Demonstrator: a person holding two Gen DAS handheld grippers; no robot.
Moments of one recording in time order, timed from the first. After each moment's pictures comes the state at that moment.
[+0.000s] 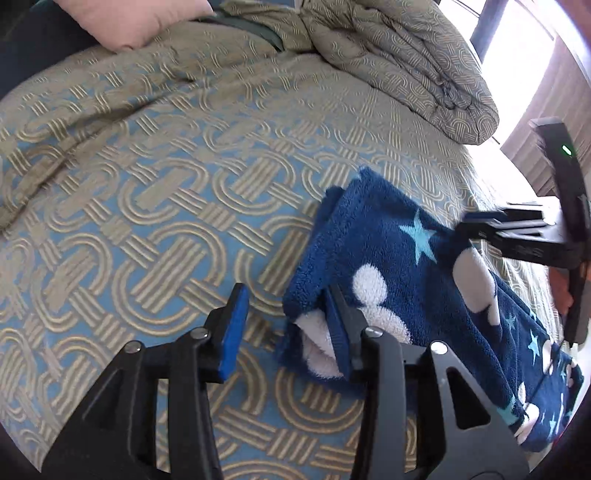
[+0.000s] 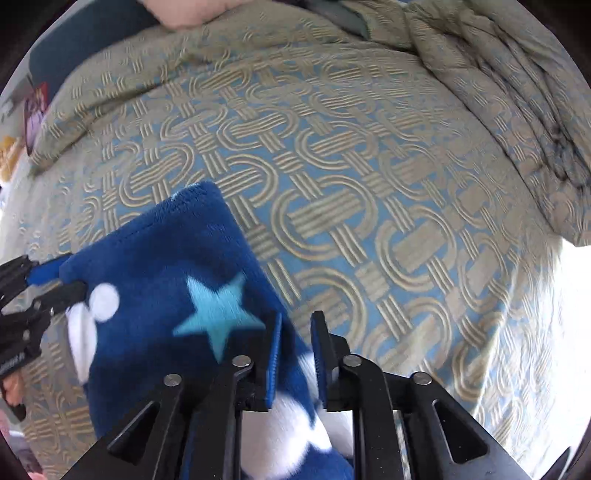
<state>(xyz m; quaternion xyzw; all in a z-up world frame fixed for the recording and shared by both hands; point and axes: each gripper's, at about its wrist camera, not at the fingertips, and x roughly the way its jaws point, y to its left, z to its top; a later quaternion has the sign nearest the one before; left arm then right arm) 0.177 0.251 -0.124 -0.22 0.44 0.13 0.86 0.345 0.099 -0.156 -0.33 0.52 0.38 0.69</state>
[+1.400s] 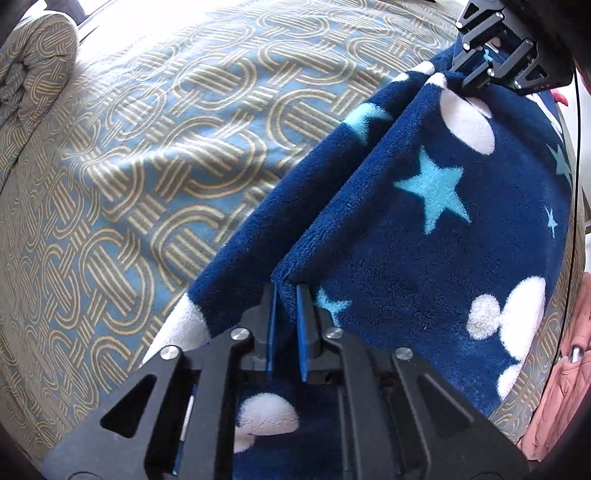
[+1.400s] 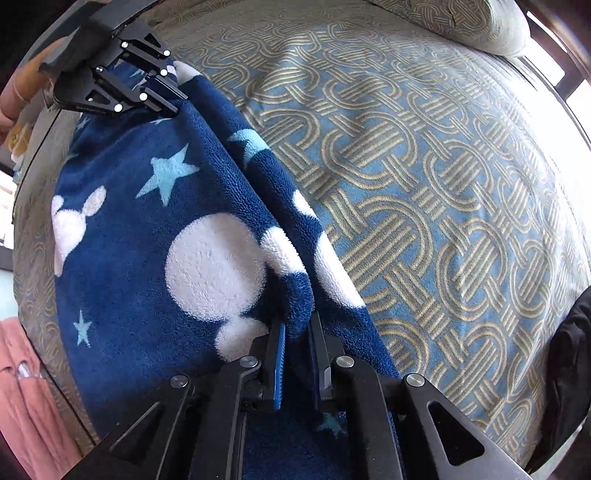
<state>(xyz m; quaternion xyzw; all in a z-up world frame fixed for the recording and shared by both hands) 0.320 -0.011 -0.126 0.28 0.55 -0.37 0.69 0.322 -0.229 -0.160 -0.31 0.61 0.33 0.65</state>
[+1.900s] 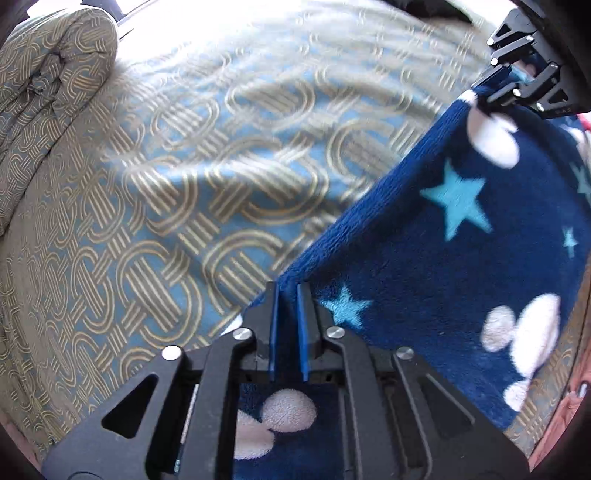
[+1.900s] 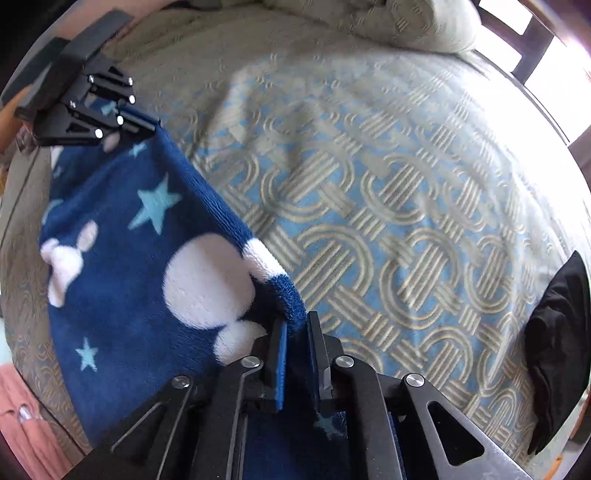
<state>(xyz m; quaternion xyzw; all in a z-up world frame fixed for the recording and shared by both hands) 0.342 -0.028 -0.128 0.27 0.54 -0.31 0.74 0.355 -0.230 -0.166 -0.29 0.60 0.27 0.69</state>
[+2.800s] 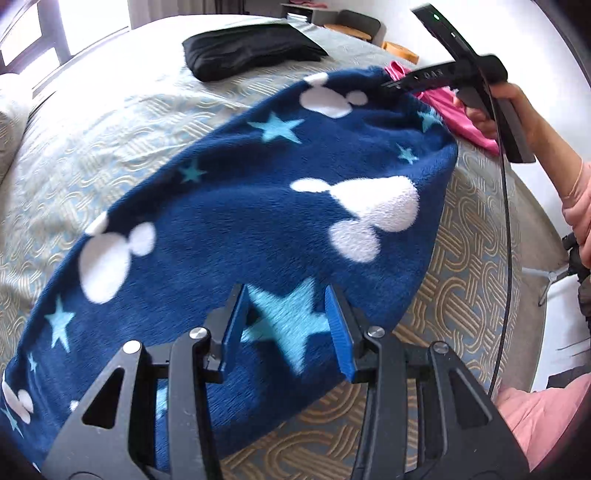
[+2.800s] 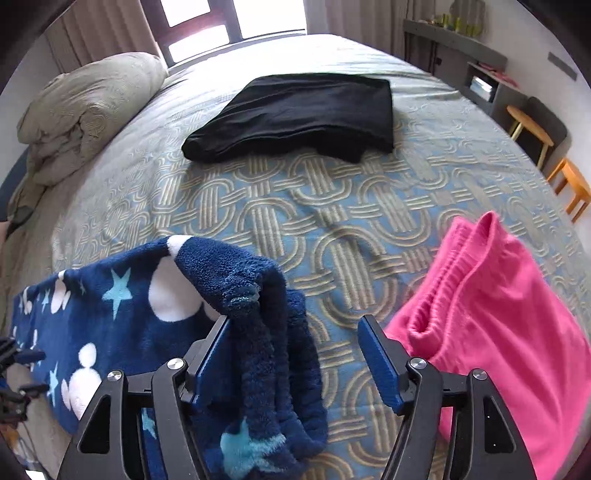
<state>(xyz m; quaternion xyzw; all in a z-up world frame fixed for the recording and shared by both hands) 0.169 -0.279 -0.073 0.18 0.50 -0.41 0.74 0.239 -0.577 -0.085 0.07 0.55 -0.05 0.83</state>
